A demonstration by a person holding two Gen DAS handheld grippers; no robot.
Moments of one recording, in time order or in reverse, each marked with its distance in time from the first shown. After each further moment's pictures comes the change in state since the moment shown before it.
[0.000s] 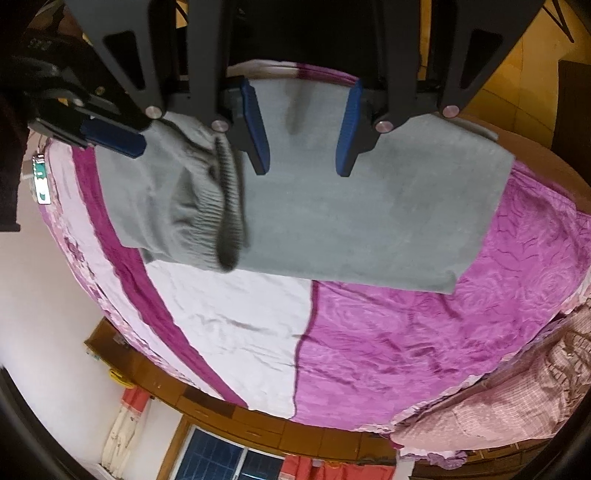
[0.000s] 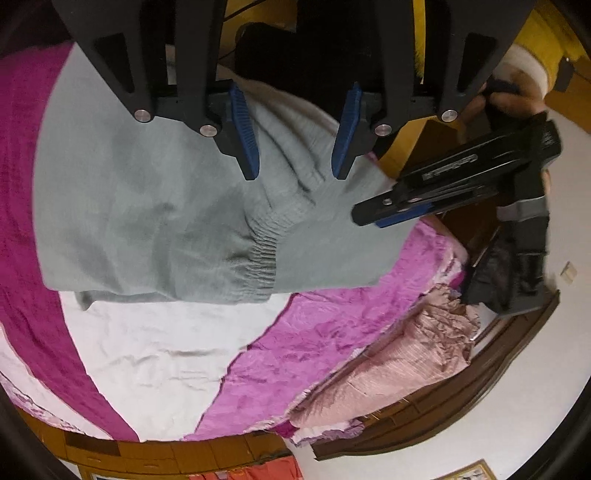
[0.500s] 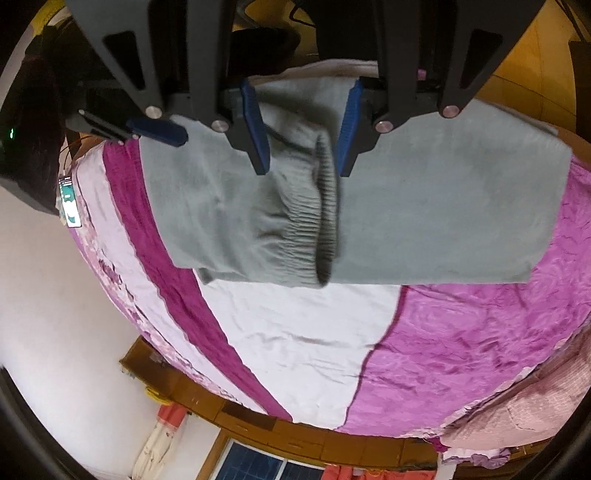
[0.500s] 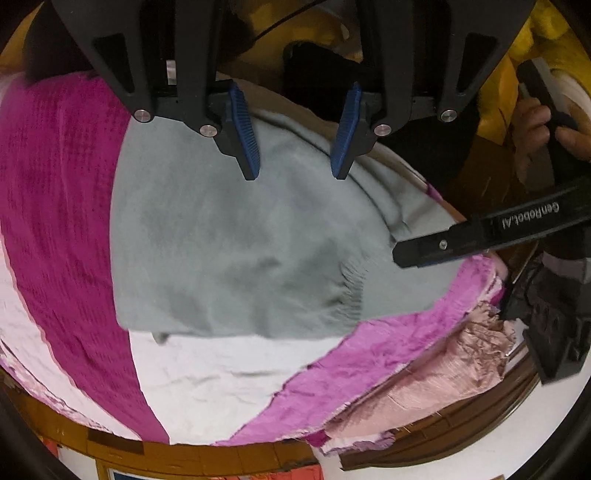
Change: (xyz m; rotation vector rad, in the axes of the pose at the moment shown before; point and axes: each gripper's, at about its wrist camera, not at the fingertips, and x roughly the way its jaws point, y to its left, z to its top) left arm 0.013 -0.057 0.001 0.075 0.049 -0.123; right arm -0.010 -0.043 -0.029 0.006 0.053 -0.174
